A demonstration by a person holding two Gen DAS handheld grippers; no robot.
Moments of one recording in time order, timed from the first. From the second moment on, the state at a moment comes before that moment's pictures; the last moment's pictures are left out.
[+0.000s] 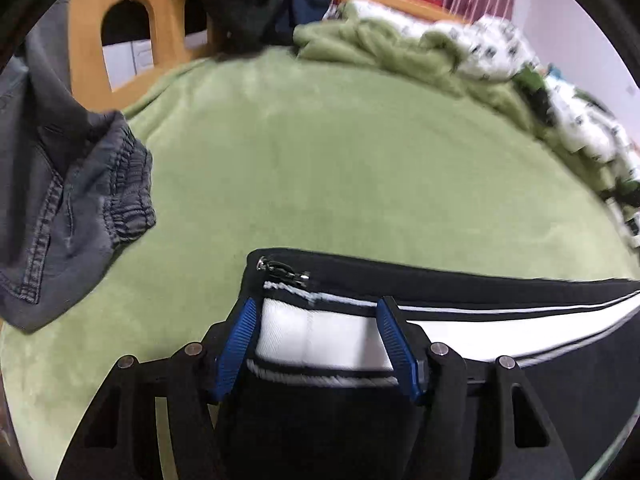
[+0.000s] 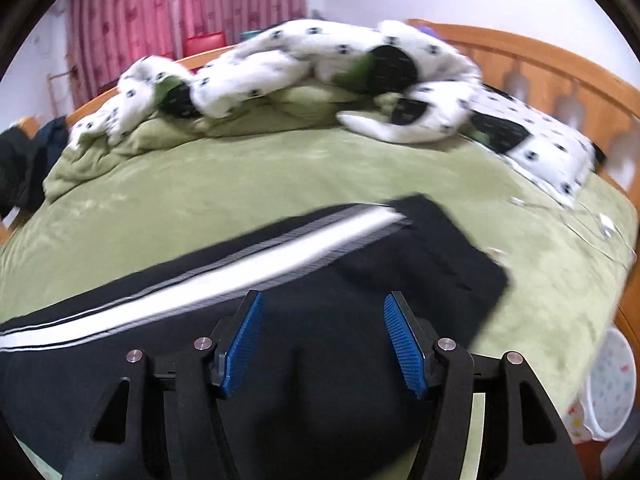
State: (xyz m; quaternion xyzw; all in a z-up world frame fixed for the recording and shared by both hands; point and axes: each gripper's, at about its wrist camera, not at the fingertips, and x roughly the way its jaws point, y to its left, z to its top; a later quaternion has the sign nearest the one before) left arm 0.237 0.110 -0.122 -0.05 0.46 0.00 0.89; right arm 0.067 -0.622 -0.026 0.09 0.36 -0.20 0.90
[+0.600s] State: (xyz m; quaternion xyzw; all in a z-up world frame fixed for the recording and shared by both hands) left arm 0.227 0.137 -0.122 -0.10 0.41 0.01 0.90; right arm 0.189 -0.518 -0.057 -0.05 0.42 -0.04 0.91
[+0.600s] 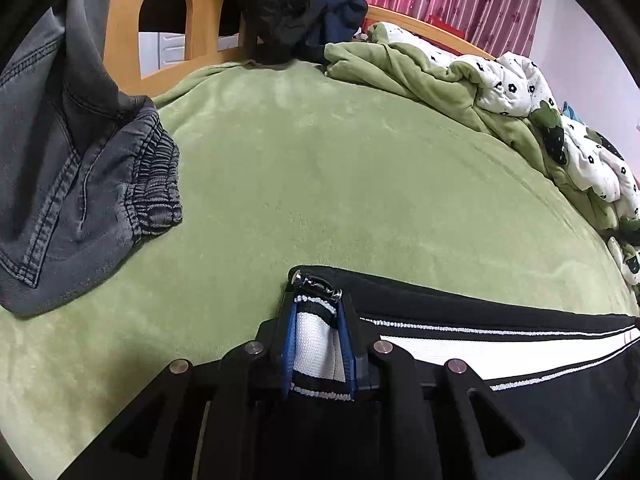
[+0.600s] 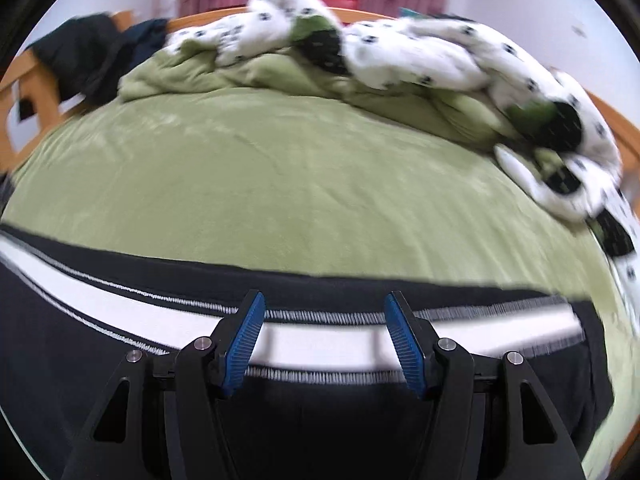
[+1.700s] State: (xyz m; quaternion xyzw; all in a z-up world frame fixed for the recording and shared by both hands) left arm 0.162 0.164 -0.093 -0.11 0.41 0.02 0.91; right arm 0.185 -0.551 -0.054 0.01 0.38 -0.05 0.92
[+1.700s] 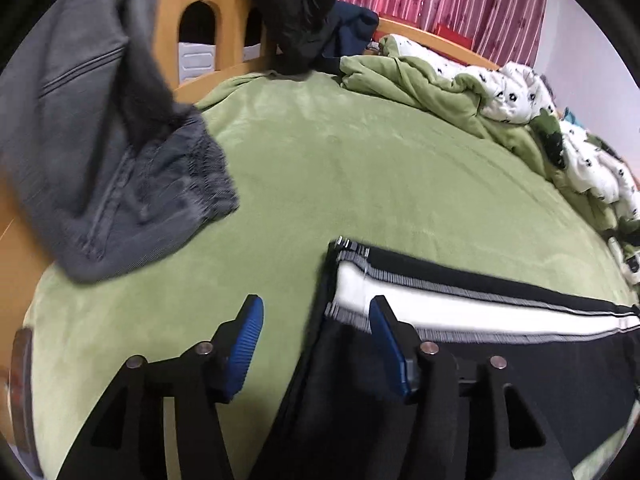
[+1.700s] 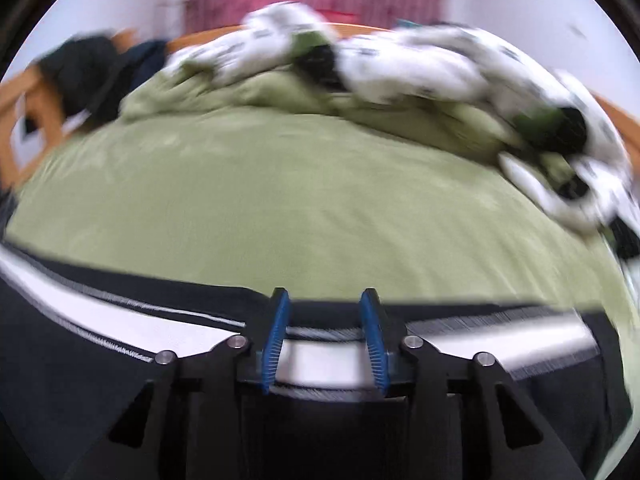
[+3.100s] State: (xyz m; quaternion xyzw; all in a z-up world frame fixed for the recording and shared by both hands) left arm 0.091 0.177 -0.159 -0.30 0.39 0.00 0.87; right arm 0.061 -0.399 -0.016 0.09 0.43 -0.05 0.90
